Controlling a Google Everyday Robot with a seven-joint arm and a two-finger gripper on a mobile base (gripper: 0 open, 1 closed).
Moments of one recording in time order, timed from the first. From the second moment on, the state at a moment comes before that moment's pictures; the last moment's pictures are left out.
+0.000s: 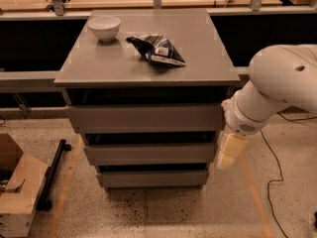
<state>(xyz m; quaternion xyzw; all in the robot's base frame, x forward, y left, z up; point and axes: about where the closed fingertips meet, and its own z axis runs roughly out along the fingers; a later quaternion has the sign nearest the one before) 0.502 -0.182 0.781 -0.61 0.77 -0.02 0.16</state>
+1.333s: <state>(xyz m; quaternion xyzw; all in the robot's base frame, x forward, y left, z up) 0.508 -0.222 0.651 -0.58 0.80 0.04 0.17</state>
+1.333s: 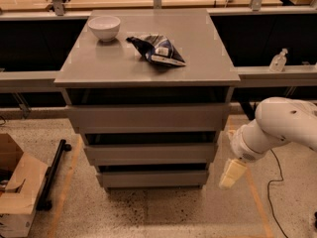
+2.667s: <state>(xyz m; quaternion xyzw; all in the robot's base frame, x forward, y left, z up) 0.524 -0.166 0.528 -0.54 0.81 0.12 0.19</state>
